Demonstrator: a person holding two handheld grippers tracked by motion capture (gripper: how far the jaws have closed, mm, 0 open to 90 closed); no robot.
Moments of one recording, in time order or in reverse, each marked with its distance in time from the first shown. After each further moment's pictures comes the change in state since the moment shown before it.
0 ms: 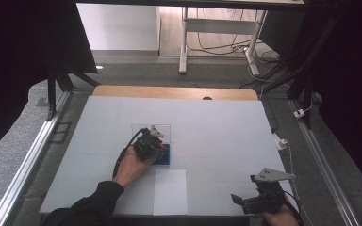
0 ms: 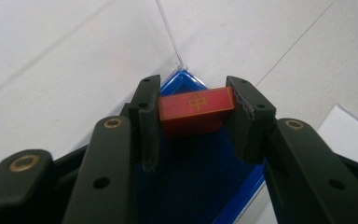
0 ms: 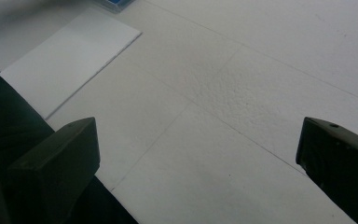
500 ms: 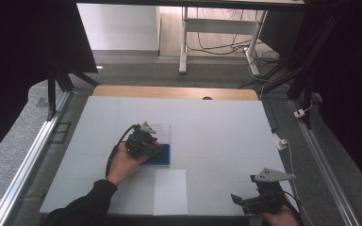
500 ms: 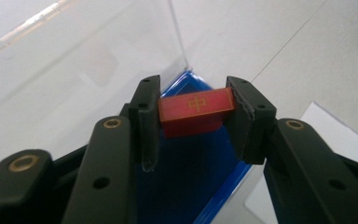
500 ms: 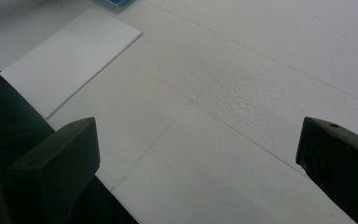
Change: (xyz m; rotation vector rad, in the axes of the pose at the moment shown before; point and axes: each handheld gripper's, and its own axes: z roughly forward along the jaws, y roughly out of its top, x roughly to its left) left arm 0.016 -0.004 -0.029 -0.026 -0.042 -0.016; right arm 0.000 0.000 0.000 -0.001 -0.001 -0.008
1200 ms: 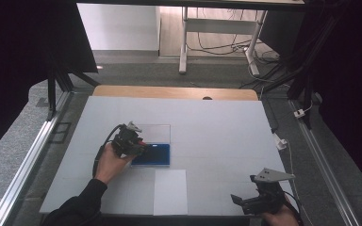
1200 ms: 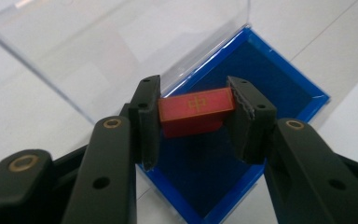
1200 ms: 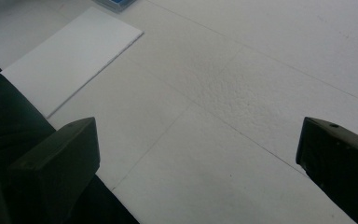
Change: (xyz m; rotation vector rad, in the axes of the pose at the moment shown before) left arm 0.028 -0.023 -0.010 0.059 0.060 -0.074; right arm 0.000 0.000 0.000 0.001 0.003 -0.001
